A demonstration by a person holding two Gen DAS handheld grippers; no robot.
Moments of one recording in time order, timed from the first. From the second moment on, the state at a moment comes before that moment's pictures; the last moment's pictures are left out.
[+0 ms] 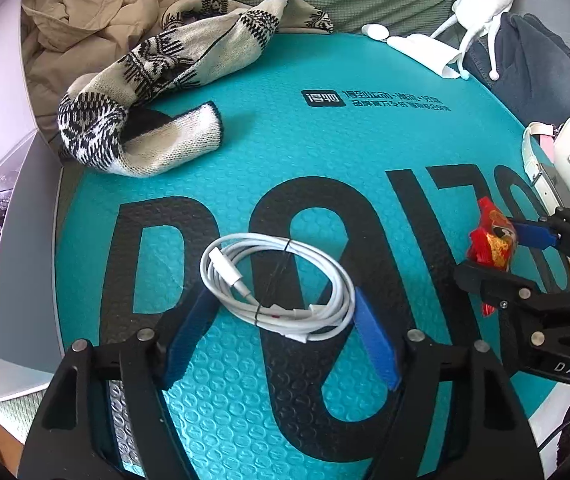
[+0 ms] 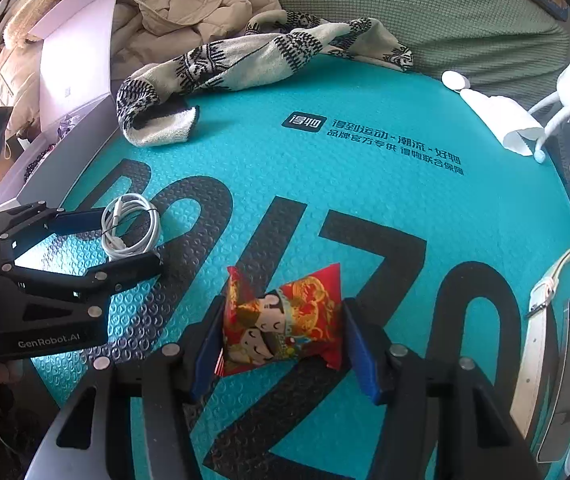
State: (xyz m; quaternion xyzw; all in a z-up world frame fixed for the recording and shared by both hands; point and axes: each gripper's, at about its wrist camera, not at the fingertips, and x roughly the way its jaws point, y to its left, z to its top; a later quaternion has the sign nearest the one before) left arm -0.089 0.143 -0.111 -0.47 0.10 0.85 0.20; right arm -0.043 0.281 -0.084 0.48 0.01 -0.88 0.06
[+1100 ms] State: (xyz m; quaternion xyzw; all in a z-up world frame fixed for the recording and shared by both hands) left arm -0.072 0.175 -0.113 -0.46 0.10 0.85 0.22; right arm -0.005 0.288 -0.092 0.48 0.03 -0.88 0.02
